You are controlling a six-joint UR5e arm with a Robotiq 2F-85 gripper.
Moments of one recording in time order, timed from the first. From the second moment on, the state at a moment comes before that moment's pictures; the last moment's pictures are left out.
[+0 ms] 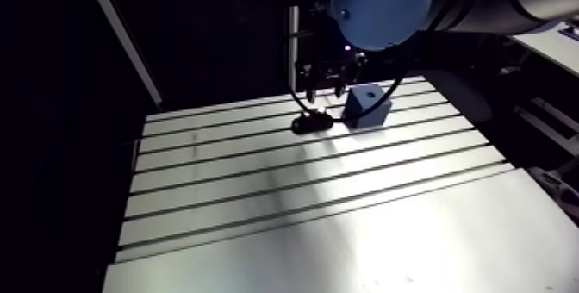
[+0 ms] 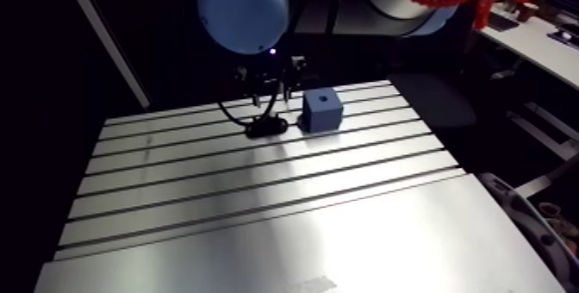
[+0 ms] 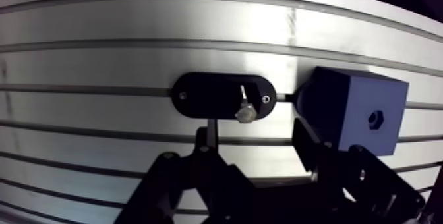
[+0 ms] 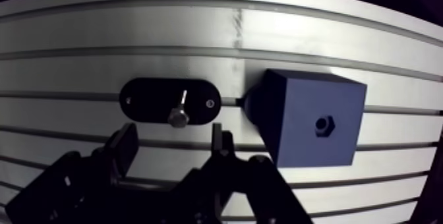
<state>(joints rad) -0.25 -1.19 1.83 -2.34 -1.56 -1.88</state>
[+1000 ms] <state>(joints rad) -0.25 -1.15 1.84 -2.39 -1.55 -1.89</state>
